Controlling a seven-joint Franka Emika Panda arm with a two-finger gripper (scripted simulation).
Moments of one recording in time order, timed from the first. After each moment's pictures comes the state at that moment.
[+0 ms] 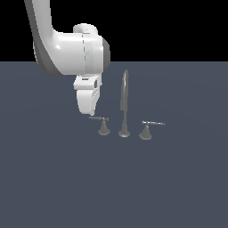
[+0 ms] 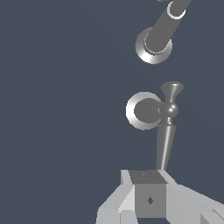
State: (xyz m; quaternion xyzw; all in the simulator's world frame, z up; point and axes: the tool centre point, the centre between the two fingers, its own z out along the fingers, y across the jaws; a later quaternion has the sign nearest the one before) arm 0.031 0.089 0.094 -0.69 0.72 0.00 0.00
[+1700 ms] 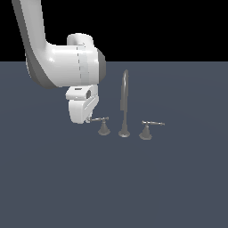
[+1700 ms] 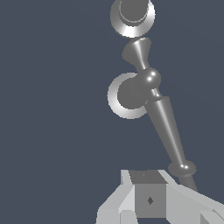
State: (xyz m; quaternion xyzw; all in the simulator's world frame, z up) arm 0.015 0.105 0.068 -0.65 0.76 0.00 0.01
